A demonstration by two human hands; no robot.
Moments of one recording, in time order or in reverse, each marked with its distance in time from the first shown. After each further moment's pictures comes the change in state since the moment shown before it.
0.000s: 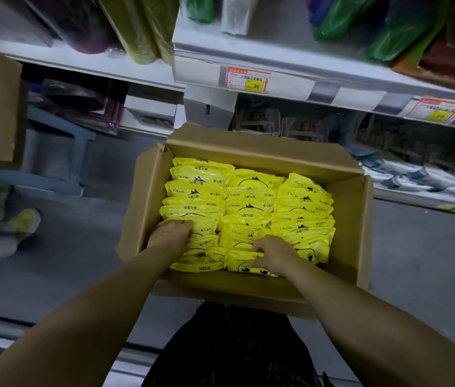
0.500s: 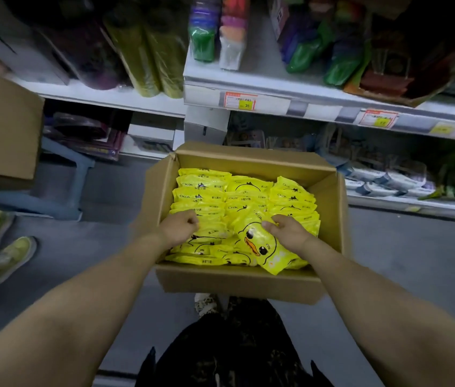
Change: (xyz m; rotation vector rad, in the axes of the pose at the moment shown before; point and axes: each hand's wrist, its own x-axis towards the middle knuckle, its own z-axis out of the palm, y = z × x) left_hand -0.047 -0.001 -0.047 -0.572 0.041 0.046; right_hand -0.079 -0.018 -0.035 0.699 0.320 0.091
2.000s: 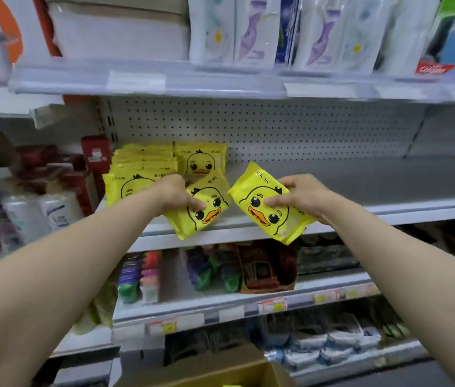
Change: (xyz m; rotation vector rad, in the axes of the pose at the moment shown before) left_hand -0.088 0.457 -0.295 0.176 0.472 0.574; right_hand -0.207 -0.247 -0.390 0.221 0.563 -0.627
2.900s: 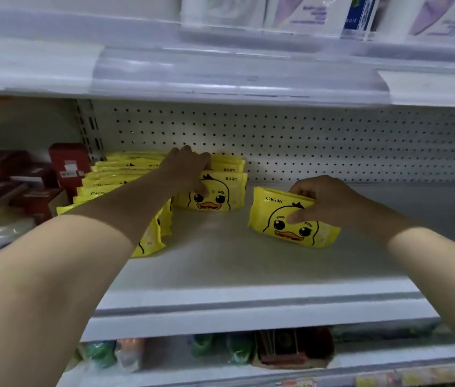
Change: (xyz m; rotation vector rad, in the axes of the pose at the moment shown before) left_hand 0.210 0.004 -0.025 0.748 0.188 0.217; right_hand 0.180 0.014 -0.035 -0.510 -0.093 -0.248
